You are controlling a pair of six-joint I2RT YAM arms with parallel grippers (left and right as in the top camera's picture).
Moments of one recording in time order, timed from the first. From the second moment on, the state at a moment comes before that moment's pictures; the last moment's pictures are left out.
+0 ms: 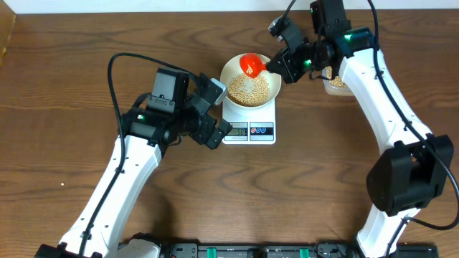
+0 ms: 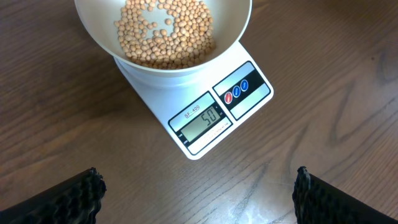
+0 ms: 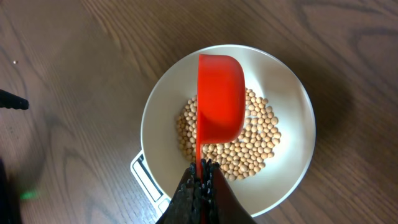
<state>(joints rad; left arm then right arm) -0.29 1.37 1.13 -0.78 0.36 0.29 0.26 1.96 1.80 -0.88 -0.61 -0.32</state>
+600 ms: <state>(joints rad) -0.29 1.37 1.13 -0.78 0.36 0.29 0.14 1.96 1.80 -0.86 -0.87 -0.17</state>
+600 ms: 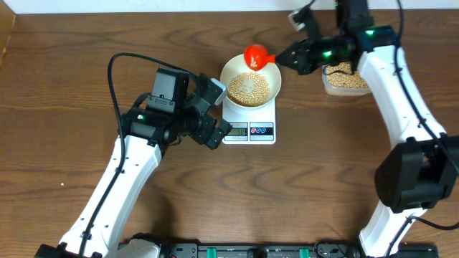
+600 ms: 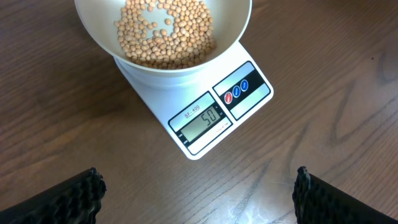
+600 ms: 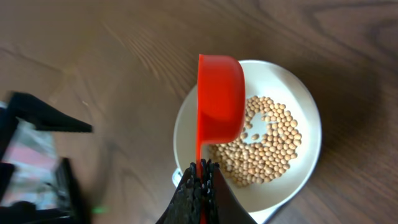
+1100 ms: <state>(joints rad) -0.29 1.37 1.13 -0.78 0.36 0.29 -0.14 1.96 1.80 -0.84 -1.12 -0.05</state>
